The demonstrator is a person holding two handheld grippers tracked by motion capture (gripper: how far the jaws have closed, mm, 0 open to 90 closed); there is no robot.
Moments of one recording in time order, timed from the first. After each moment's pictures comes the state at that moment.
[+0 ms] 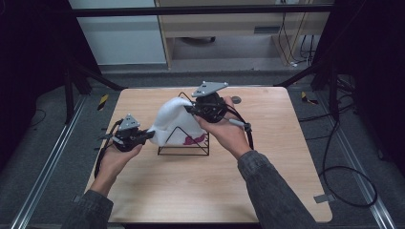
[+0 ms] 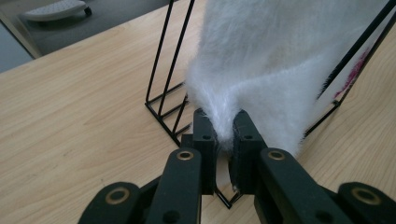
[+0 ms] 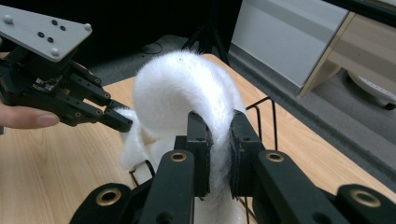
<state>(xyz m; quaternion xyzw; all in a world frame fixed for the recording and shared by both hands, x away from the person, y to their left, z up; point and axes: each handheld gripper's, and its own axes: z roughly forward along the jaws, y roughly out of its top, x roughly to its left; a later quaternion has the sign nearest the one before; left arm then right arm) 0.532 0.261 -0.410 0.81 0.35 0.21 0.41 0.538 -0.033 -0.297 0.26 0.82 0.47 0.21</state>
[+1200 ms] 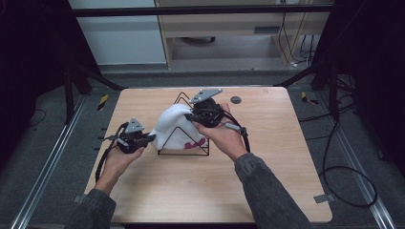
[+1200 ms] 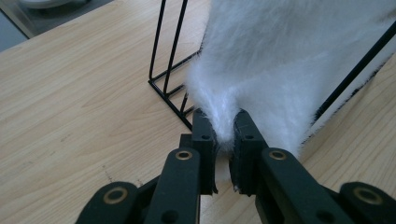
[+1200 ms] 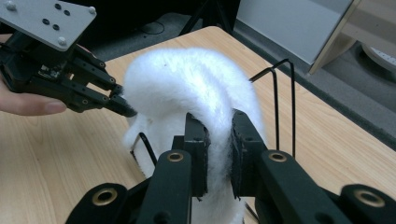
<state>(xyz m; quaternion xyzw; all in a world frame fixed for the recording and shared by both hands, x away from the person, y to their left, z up) 0.542 0.260 -0.434 0.83 0.35 0.22 0.38 0.546 -0.027 -0.325 0.27 0.83 0.44 0.19</state>
